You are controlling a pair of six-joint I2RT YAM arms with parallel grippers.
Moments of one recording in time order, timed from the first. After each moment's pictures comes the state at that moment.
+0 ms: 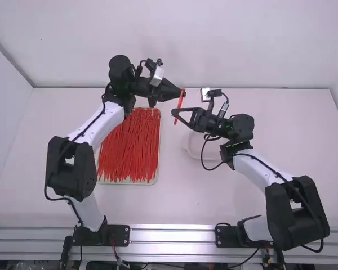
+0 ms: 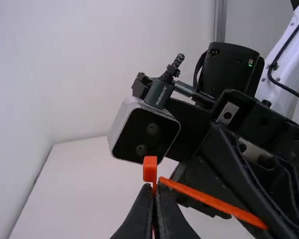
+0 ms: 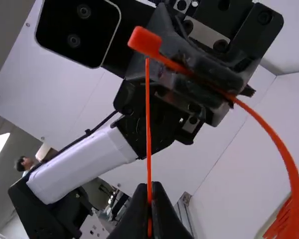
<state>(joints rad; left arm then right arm) -0.22 1.84 1.47 0.55 1.51 -0.03 0.31 1.50 0.74 1.14 -1.01 1.33</state>
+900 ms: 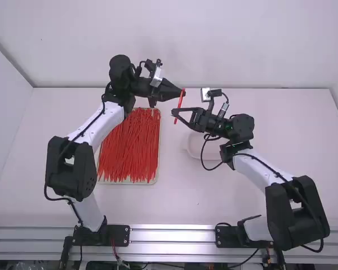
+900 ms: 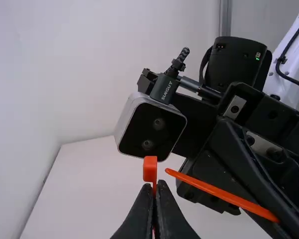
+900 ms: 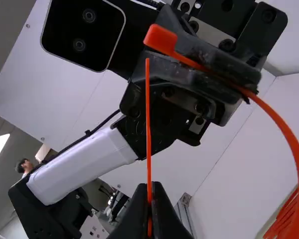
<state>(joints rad) -0.21 1.84 1.47 0.51 1.49 0.04 0.31 1.50 0.74 1.14 -1.01 1.34</state>
